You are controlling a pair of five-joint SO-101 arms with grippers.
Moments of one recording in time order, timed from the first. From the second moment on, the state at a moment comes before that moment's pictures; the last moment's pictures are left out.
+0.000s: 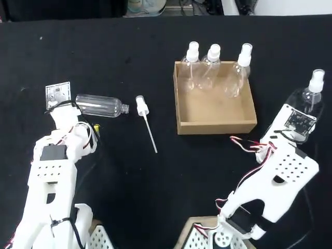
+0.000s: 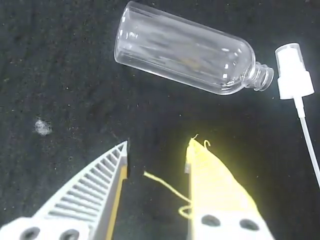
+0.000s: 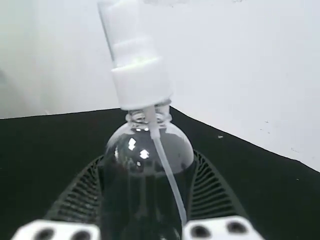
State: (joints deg) left arm -9.7 -47.5 64.4 43.1 4.7; right arm 38.7 44.5 38.0 -77.7 8.3
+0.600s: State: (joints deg) left arm -9.7 -47.5 64.4 43.1 4.7; right arm 37.3 38.8 47.0 -77.8 8.3
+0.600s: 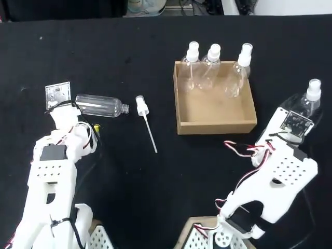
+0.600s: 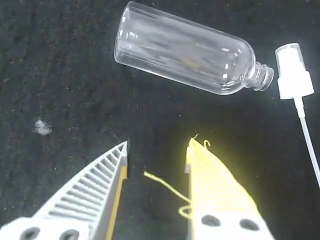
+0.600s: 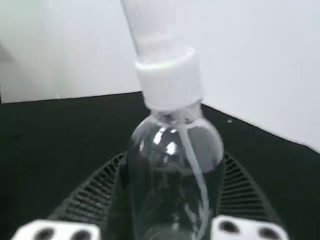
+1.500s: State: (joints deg) left arm -9.7 -47.5 64.4 43.1 4.7; right arm 35.6 31.5 49.5 -77.8 8.3
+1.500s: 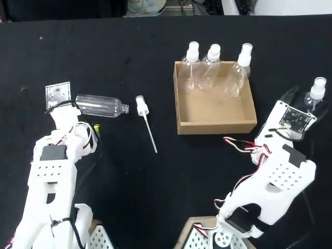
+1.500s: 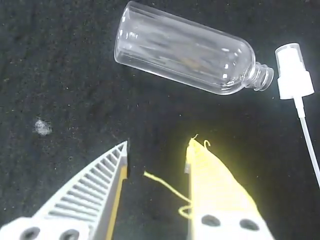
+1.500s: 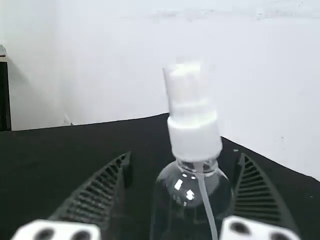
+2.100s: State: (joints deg) left arm -9.7 -47.5 64.4 43.1 4.7; right arm 35.6 24.7 56.5 -77.8 8.4
